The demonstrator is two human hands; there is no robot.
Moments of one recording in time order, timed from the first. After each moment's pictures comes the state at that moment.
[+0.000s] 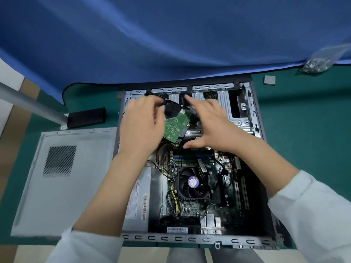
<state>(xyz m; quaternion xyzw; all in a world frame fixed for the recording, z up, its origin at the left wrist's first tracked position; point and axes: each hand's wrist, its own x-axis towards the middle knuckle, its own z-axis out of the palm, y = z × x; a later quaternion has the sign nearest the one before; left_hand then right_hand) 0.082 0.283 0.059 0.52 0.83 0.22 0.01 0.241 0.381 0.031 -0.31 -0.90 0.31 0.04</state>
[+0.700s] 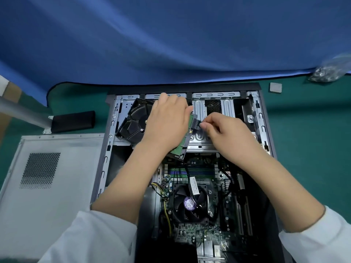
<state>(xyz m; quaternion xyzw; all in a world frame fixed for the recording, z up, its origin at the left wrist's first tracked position) 0.089 0.357 0.009 0.61 0.79 0.11 0.02 0.245 0.403 0.018 -0.43 -0.82 0.37 0.08</state>
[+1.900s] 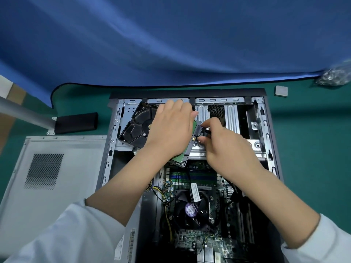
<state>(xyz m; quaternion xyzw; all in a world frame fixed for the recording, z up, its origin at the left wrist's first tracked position) 0.092 0.361 0.008 0.62 0.78 0.06 0.02 0.240 0.391 0.007 -0.40 -0.88 0.24 0.09</state>
